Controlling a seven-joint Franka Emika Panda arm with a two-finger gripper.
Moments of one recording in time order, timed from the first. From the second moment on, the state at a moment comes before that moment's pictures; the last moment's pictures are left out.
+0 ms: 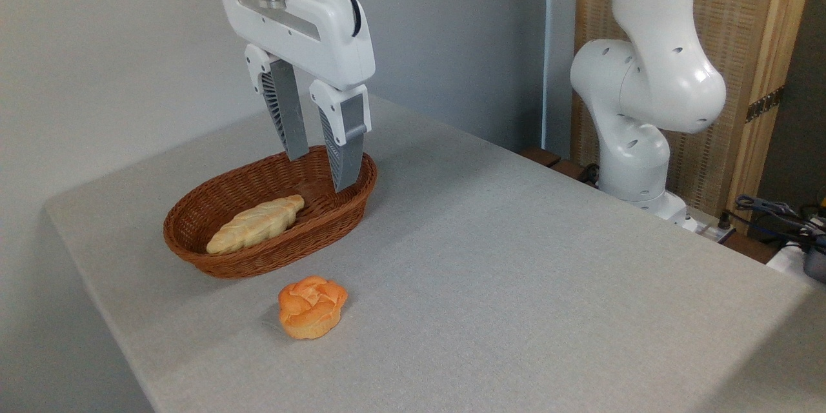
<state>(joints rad) -0.06 0.01 0.03 -1.55 -0.09 1.58 0.71</state>
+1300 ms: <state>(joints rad) -0.06 0.07 -0.31 -1.84 -0.22 2.07 0.53</state>
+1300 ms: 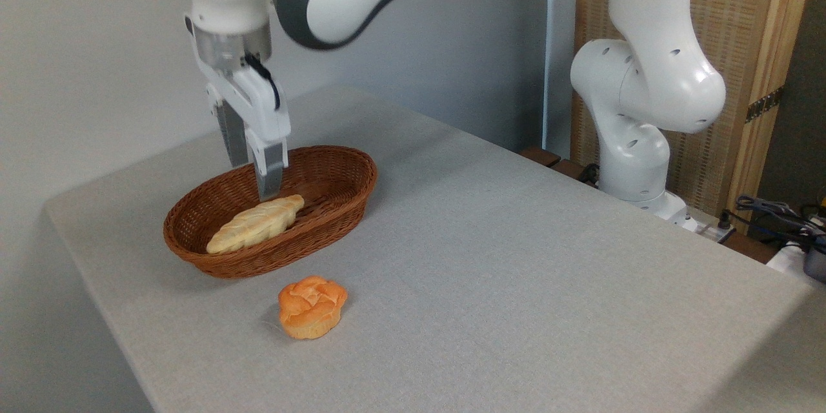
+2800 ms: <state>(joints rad) -0.06 0.16 -0.38 -1.99 -0.12 2.32 0.53</state>
